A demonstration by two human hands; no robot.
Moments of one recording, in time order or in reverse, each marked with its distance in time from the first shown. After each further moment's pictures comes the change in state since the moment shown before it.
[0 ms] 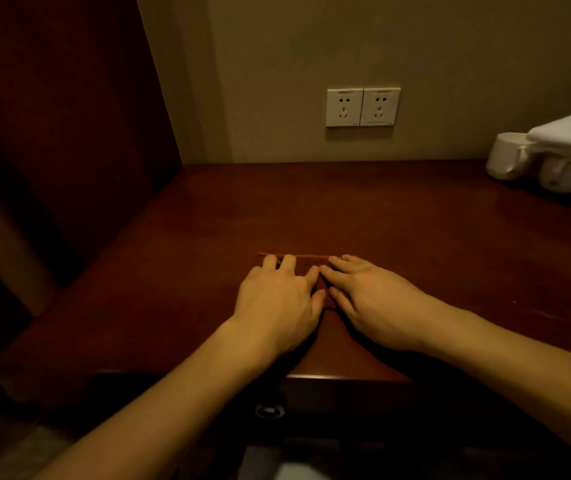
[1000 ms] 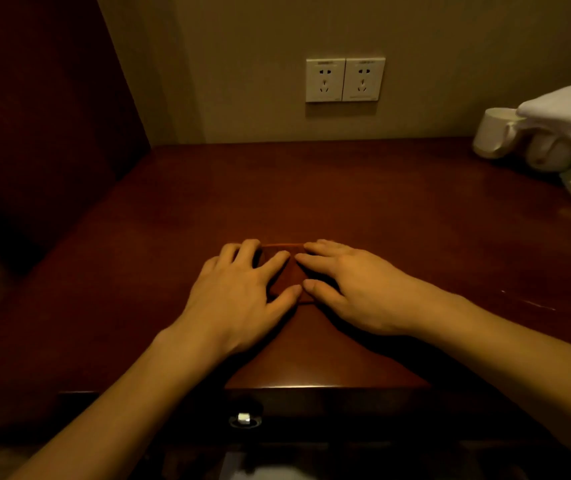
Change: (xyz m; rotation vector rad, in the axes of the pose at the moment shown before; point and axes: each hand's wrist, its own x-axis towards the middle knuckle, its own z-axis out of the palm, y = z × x) left_hand 0.007 -0.026 0.021 -0.138 0.047 0.006; right_hand 0.010 0.016 -0.002 0.102 0.012 -0.049
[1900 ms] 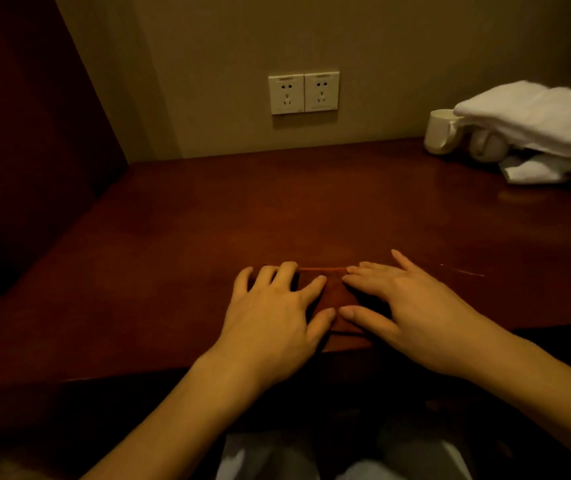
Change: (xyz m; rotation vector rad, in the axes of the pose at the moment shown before) left_hand -0.036 0.086 -0.016 0.006 -0.067 0.142; right_hand -0.113 0.023 0.002 -0.024 0.150 0.133
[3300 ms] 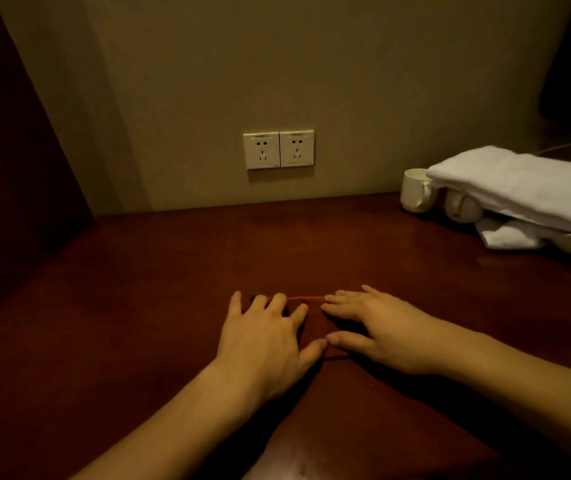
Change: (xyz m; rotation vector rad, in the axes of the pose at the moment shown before) left_hand 0.107 0.007 -0.011 0.141 -0.071 0.003; right_hand 0.087 0.084 -0.020 -0.026 -0.139 -0.068
